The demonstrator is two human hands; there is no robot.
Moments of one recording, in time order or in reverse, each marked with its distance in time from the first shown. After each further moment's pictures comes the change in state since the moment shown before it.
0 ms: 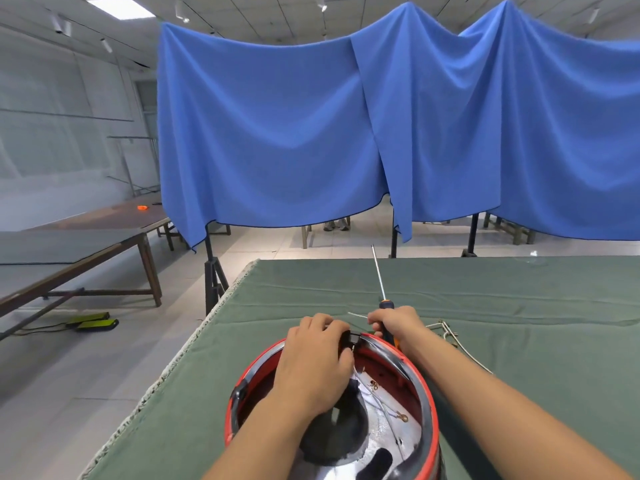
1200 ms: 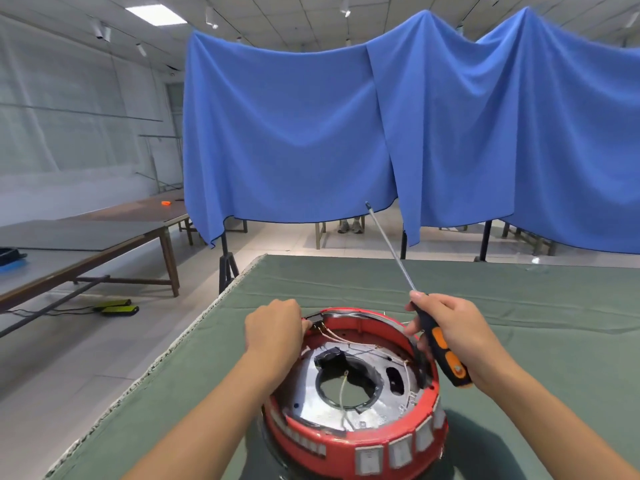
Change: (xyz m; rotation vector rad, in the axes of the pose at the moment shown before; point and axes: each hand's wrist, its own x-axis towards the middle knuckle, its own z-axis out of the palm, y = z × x) left_hand 0.004 0.003 -0.024 0.377 0.010 -0.354; right_hand -0.115 -0.030 -0.091 -0.182 -0.129 -0.397
